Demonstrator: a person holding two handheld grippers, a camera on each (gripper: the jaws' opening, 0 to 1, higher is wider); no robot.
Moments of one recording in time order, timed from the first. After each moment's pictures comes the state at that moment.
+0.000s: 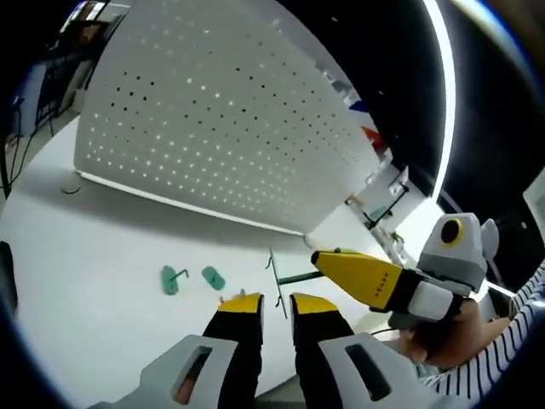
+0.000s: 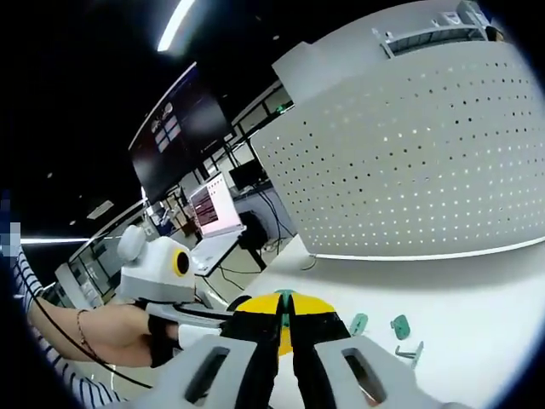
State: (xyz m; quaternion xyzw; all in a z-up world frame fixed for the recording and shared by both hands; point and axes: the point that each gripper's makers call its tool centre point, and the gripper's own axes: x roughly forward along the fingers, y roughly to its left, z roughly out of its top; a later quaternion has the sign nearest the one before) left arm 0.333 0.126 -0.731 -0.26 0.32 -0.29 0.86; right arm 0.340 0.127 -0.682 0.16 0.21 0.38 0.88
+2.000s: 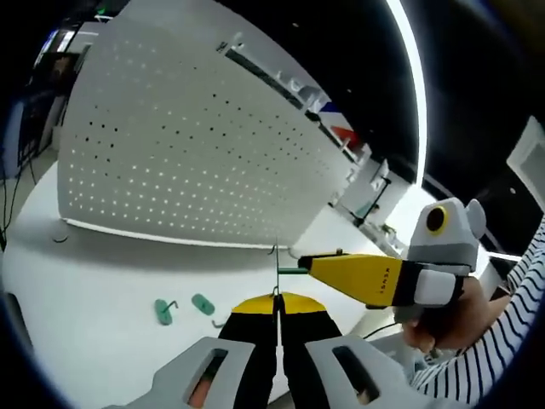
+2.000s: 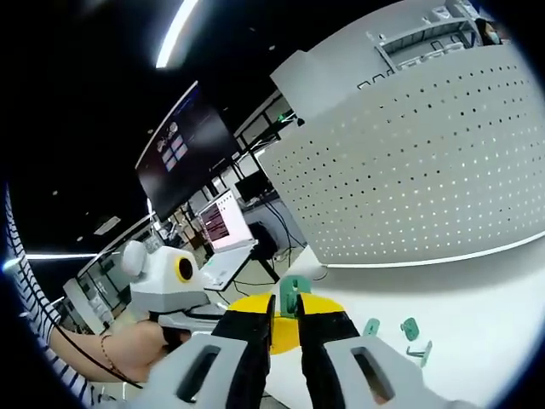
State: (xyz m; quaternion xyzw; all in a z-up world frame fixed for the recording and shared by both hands) left arm 0.333 0.118 -0.689 -0.21 0.25 -0.34 0.88; right arm 0.330 0.125 -0.650 0.19 0.21 0.39 0.88
